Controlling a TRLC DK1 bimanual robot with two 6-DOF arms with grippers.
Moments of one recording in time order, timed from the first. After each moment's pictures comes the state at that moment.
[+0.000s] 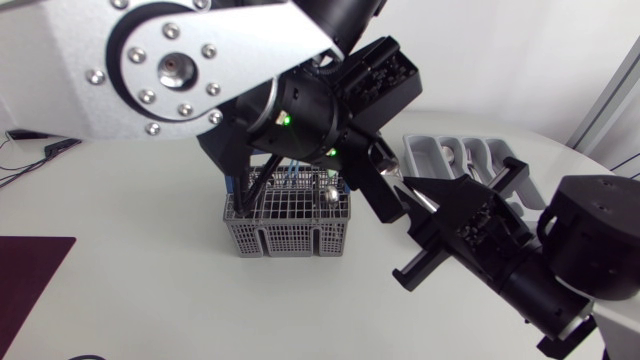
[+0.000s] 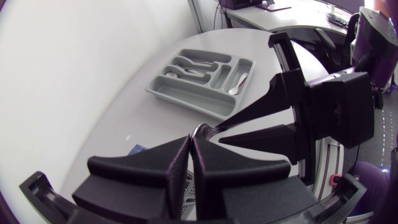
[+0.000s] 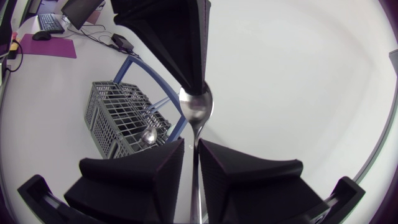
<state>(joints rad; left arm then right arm) -0.95 1.61 1.47 -0.55 -0.09 0.31 0.80 0.87 0.41 0.27 0.35 -0.55</state>
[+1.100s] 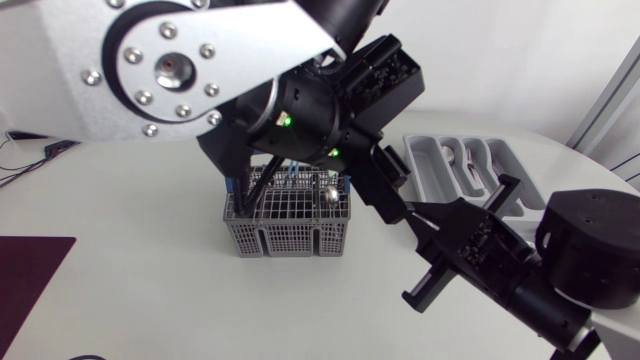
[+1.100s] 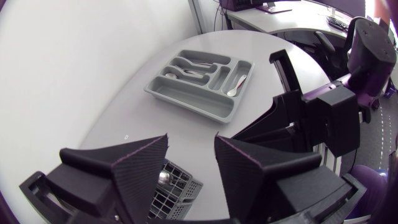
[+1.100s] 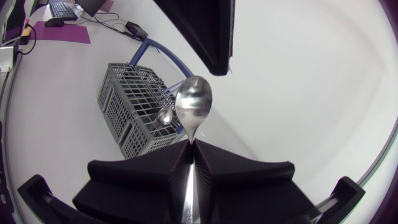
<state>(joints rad) -0.95 1.61 1.47 -0.55 -0.09 0.28 0.78 0.81 0.38 0.13 0.29 -0.55</state>
